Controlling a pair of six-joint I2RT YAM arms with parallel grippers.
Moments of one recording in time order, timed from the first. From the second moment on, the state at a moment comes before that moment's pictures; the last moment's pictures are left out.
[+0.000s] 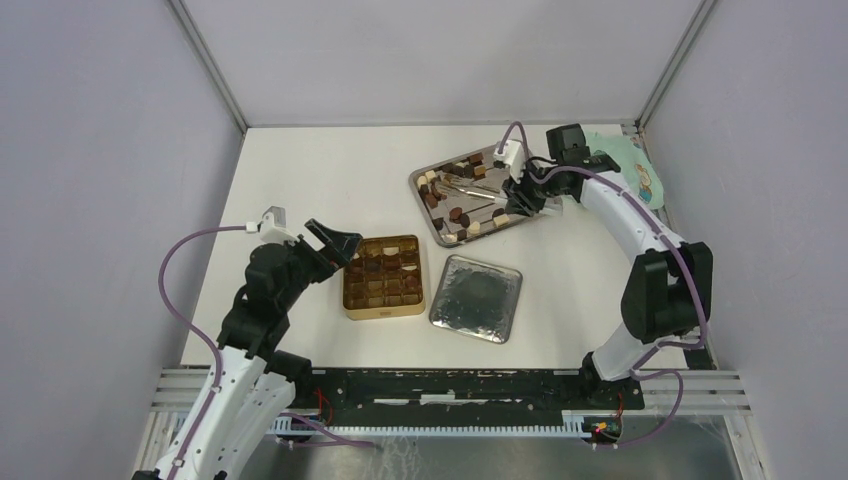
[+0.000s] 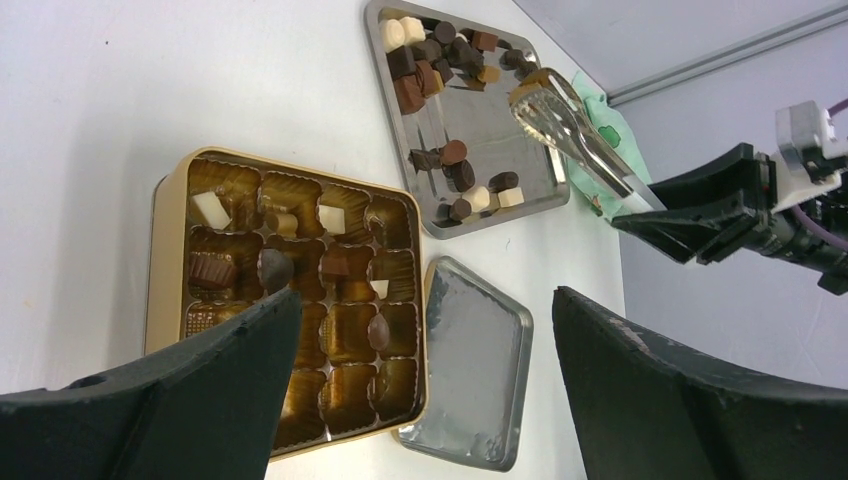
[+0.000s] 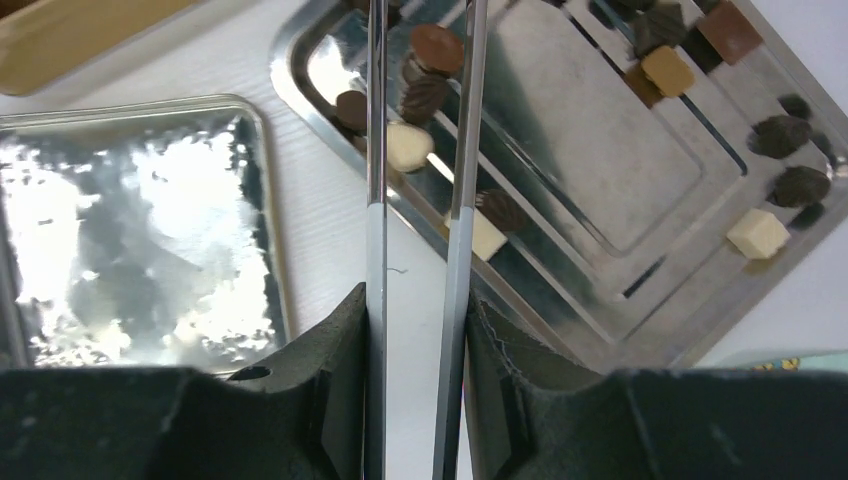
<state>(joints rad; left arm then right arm) -0.28 0.54 0.57 -0.34 0.03 -0.83 0.21 1.67 1.39 -0.68 -0.58 -0.79</state>
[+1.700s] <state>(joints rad) -0.28 0.56 0.55 -0.44 -0.02 -0.83 0.66 1.54 1.14 -0.67 -0.55 -0.77</state>
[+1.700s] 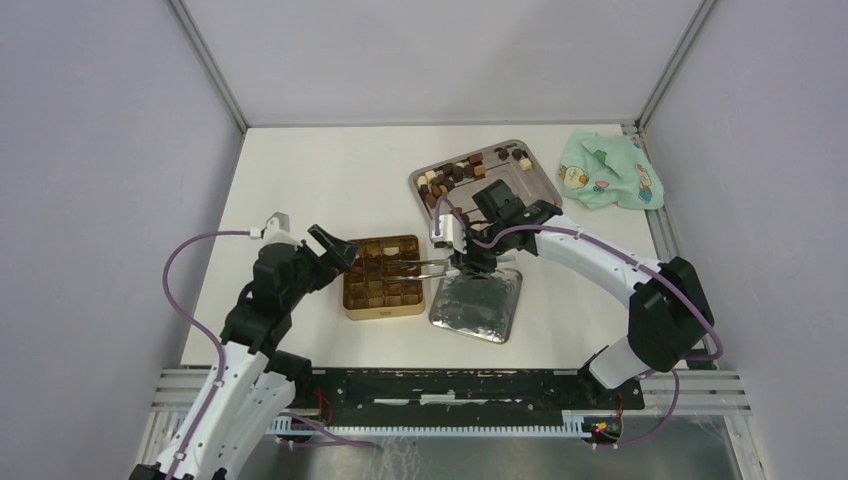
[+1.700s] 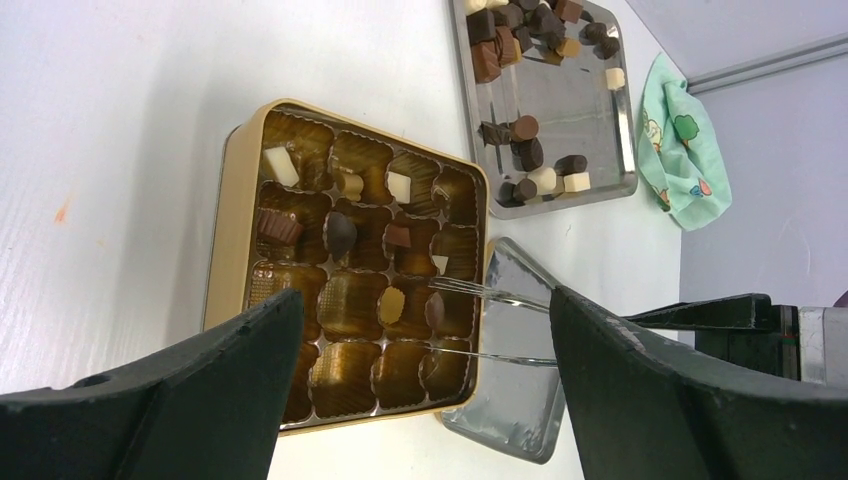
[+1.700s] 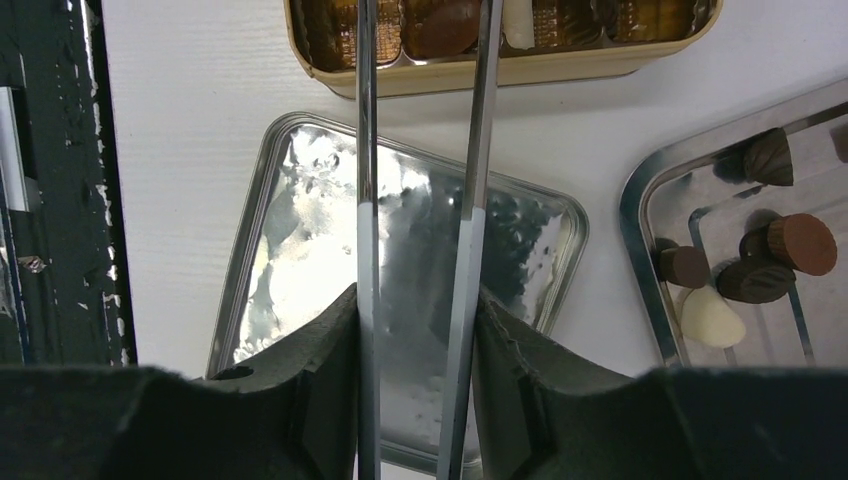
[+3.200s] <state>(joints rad) -0.28 0.56 0.55 -0.45 -0.02 -0.85 0.29 1.84 1.37 -0.58 -0.45 -0.65</state>
